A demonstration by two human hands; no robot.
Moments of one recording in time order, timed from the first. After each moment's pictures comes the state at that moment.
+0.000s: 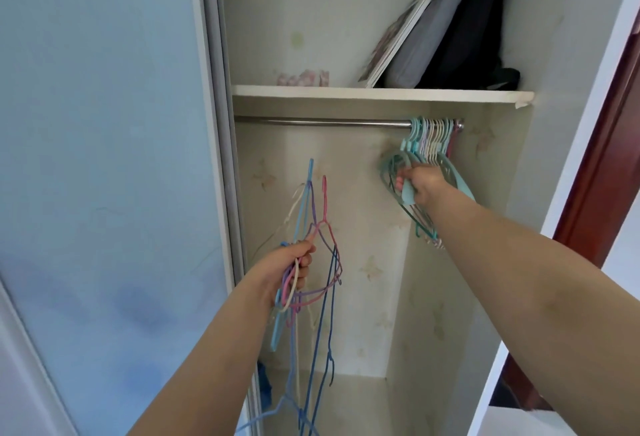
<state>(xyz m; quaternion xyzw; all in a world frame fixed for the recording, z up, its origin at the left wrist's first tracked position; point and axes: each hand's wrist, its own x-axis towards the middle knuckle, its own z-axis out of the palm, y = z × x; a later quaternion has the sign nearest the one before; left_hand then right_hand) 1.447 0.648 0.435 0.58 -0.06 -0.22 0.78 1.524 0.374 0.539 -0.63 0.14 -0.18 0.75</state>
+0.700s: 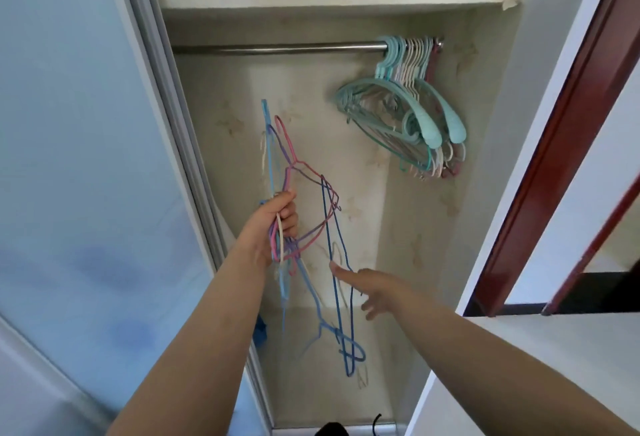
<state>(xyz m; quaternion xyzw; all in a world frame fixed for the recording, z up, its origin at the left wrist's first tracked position) 1.452 0.619 0.398 0.47 -0.09 -0.21 0.85 1.395 0.434 0.306 -0.76 0.24 0.25 0.55</state>
